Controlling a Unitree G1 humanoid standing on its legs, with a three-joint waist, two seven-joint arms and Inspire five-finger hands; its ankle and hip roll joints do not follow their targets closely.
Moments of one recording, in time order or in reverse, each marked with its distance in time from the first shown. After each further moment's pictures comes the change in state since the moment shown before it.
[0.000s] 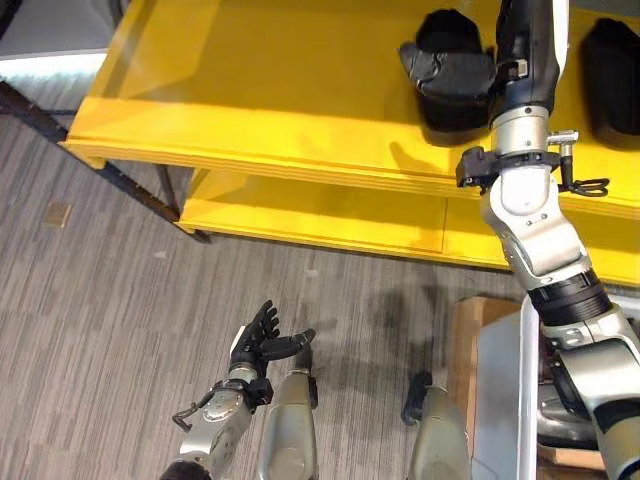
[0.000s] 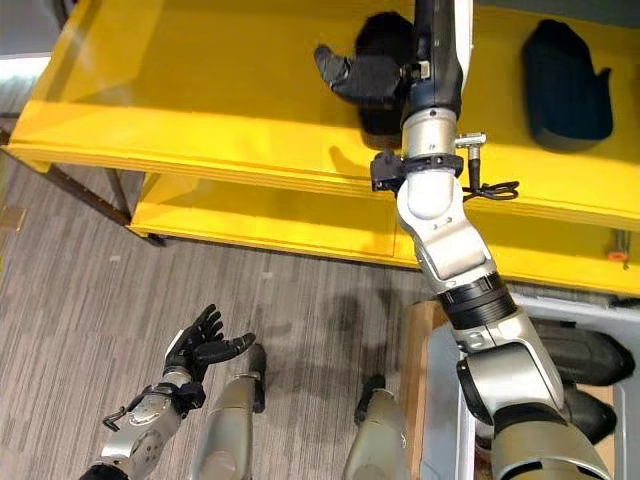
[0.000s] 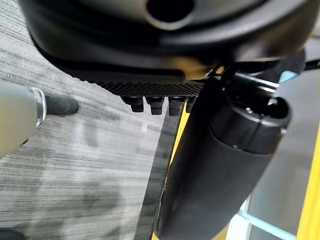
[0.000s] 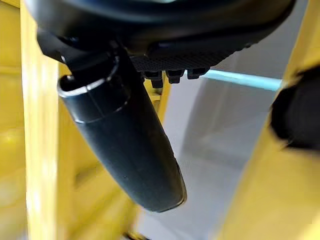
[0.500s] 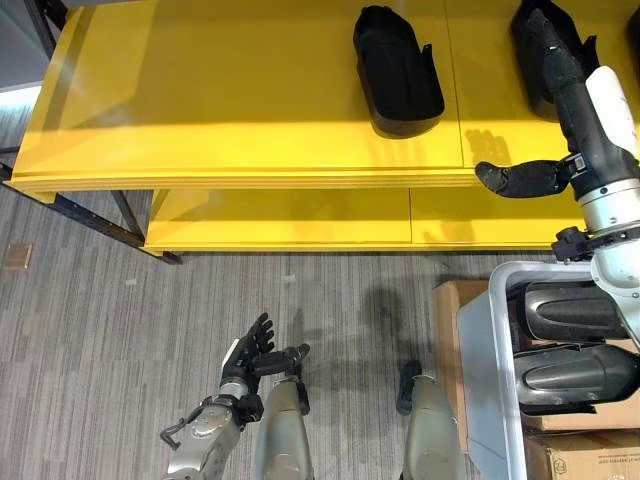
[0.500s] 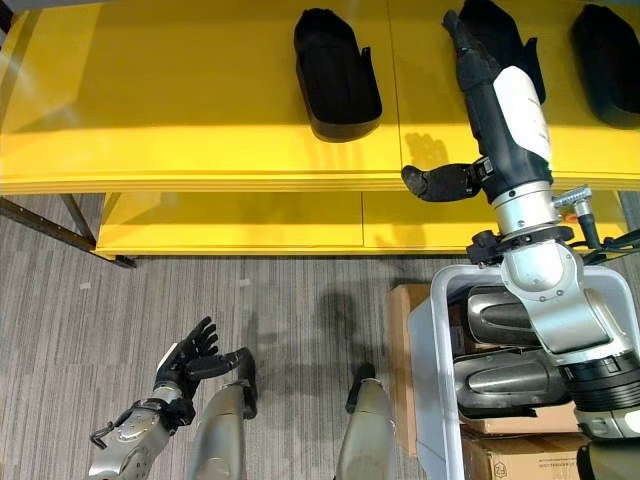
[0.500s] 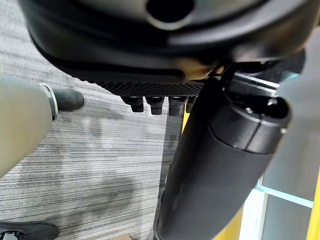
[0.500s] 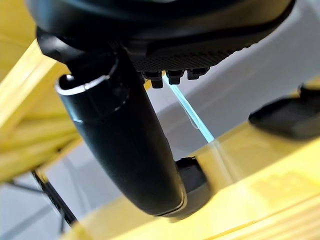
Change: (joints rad) left arm 0.074 -0.004 0.048 -0.005 0.063 0.011 -0.074; right arm 0.348 -0.311 -0.195 -0.137 -0.274 -0.024 0.148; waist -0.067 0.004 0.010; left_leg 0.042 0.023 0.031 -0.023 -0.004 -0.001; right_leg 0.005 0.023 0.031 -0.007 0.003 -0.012
